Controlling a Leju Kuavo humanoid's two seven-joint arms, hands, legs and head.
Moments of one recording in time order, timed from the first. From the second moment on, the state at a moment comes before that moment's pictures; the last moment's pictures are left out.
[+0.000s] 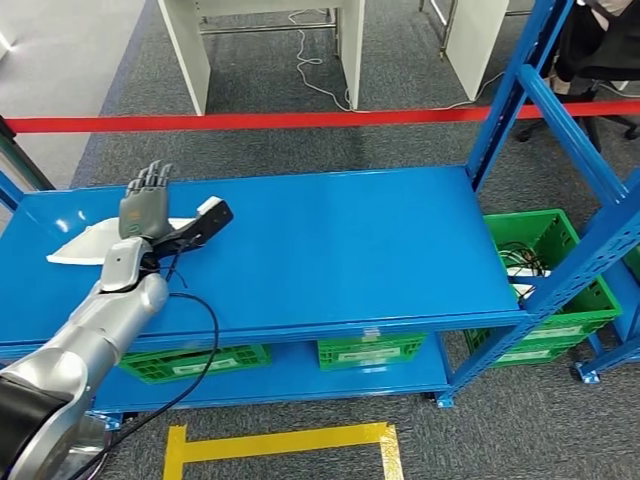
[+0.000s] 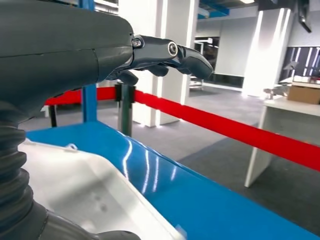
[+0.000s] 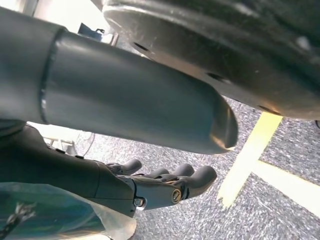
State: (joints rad) left arm -0.88 0.02 -0.57 -0.40 -0.85 0.52 0.12; right arm -0.06 0.09 0.24 -0.17 0.32 -0.06 0.31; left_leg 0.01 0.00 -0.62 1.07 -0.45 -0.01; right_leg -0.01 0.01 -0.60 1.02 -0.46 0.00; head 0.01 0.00
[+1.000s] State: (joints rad) left arm -0.79 0.07 -0.44 -0.39 -0.80 0.43 -0.07; right arm -0.07 0.09 0.24 -0.17 0.33 -0.04 0.30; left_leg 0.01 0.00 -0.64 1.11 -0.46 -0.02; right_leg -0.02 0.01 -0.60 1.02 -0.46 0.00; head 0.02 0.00
